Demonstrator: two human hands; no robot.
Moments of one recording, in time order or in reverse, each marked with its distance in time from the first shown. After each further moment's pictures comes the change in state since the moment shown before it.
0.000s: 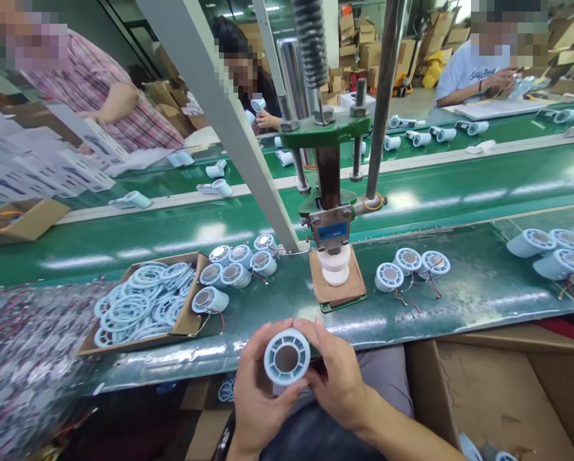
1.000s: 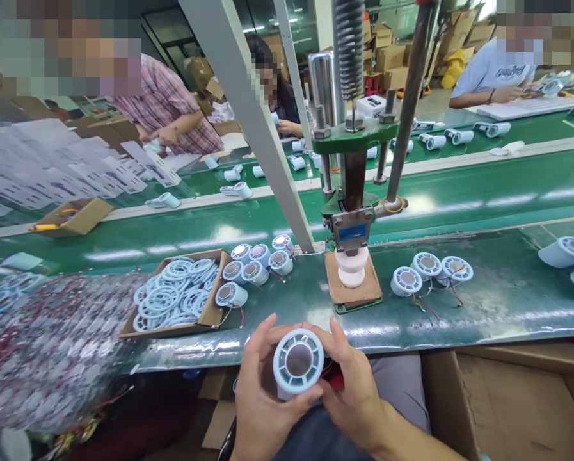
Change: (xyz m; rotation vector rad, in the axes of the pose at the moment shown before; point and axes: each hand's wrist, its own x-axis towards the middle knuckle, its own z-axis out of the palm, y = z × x) left_hand 0.012 0.039 -0.010 0.065 0.027 -0.055; right_hand 0.009 -0.021 -0.003 0.147 -0.007 0.090
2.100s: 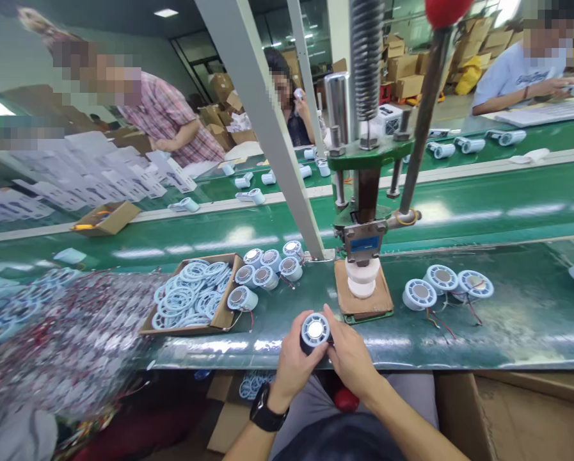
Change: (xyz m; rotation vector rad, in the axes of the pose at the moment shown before) left_hand 0.018 -0.096 0.022 0.181 -0.142 -0.136; right_hand -0.012 0.090 0.030 -0.323 -0.262 0.107
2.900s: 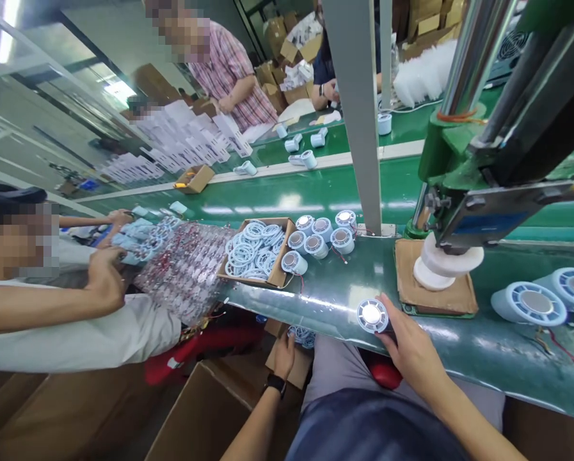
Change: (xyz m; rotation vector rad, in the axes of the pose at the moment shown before) left_hand -0.111 -0.166 -0.085 0.329 0.386 -0.716; right_hand -0.013 0.021 0.001 -0.085 -0.057 -0.035
